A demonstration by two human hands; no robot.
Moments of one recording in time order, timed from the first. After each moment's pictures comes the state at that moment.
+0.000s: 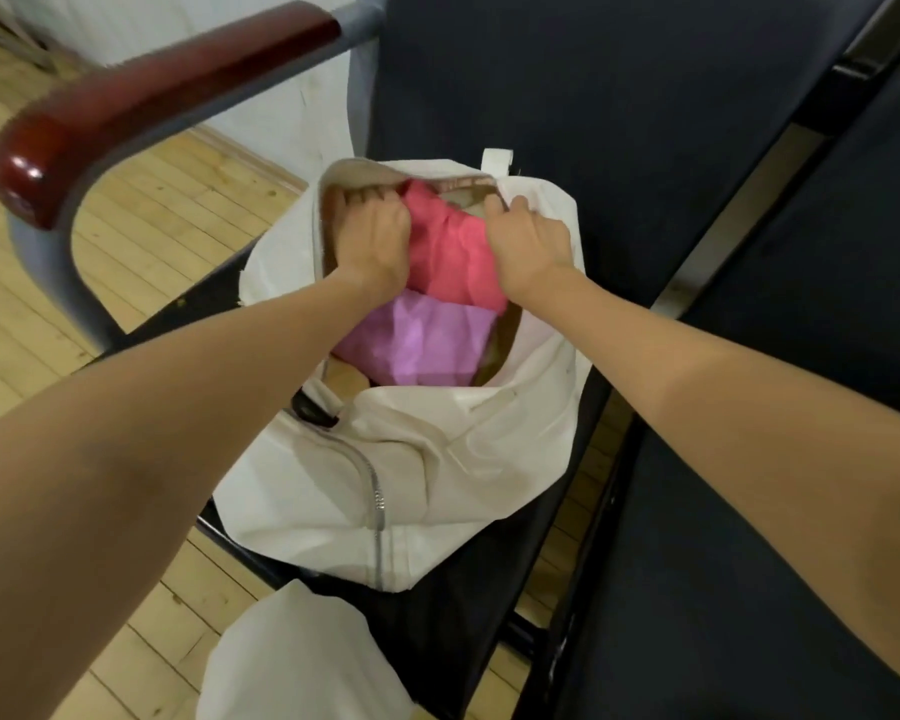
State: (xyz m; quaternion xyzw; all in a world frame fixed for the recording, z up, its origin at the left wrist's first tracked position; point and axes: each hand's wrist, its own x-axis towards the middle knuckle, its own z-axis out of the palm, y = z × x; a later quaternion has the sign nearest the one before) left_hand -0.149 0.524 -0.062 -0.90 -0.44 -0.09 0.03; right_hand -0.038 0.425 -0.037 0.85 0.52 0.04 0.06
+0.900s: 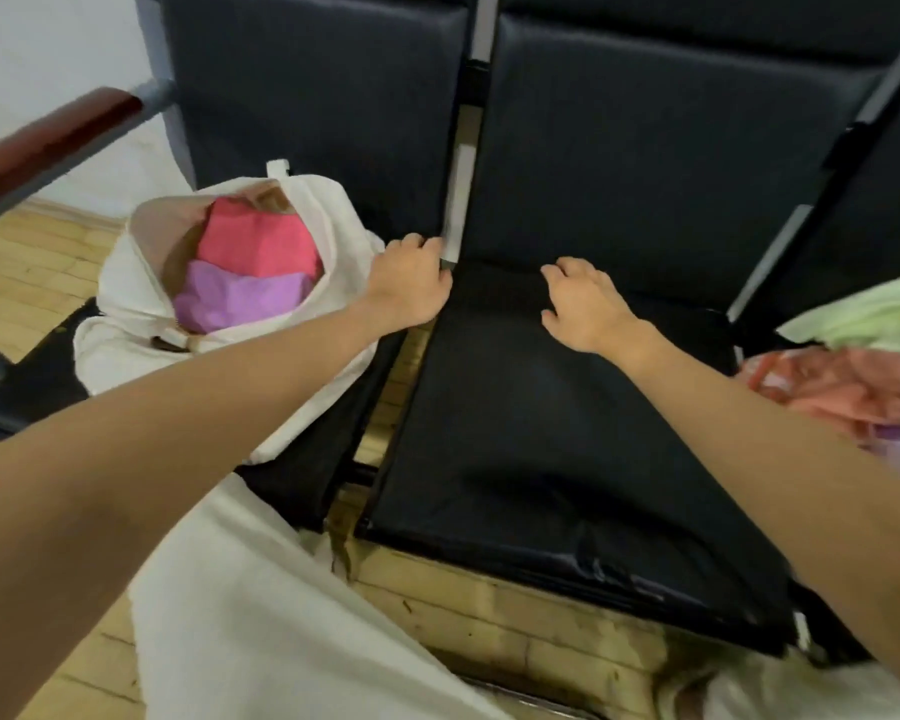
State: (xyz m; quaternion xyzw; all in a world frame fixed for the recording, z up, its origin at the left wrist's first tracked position) left_hand -0.106 0.236 0.018 -0.97 -0.20 -0.07 -0.12; right_hand 0.005 0.050 0.020 0.91 0.41 -0.03 0.02
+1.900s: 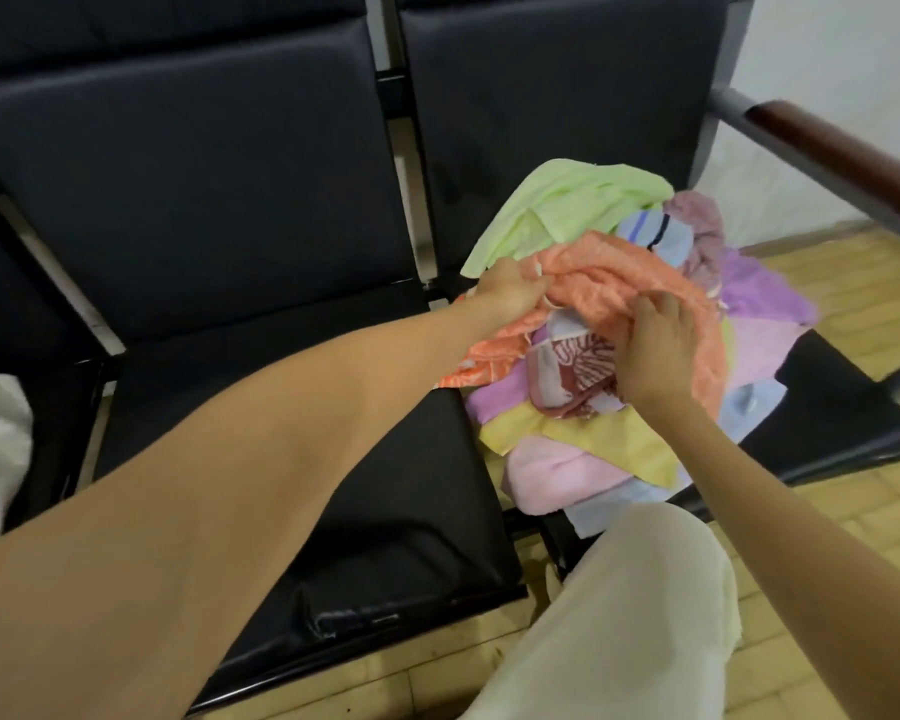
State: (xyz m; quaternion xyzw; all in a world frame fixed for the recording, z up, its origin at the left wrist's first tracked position) left_hand 0.137 -0.229 -0.001 -0.87 -0.08 0.10 -0.47; right_hand 0.082 -0.390 -0.044 0.97 -0.05 0.18 -0.17
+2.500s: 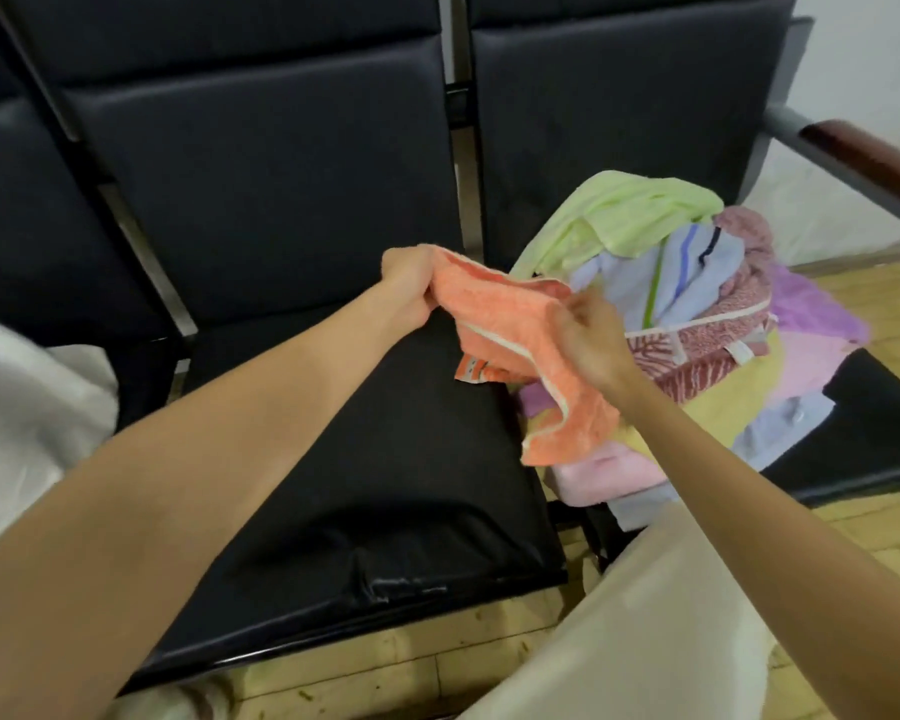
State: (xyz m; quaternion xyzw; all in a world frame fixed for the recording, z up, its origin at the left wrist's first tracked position) left_hand 0.093 -0.096 0.045 -0.58 -0.31 -0.02 -0.75; right_hand 0.053 -0.285 0.007 0.86 0.04 0.04 -0.51
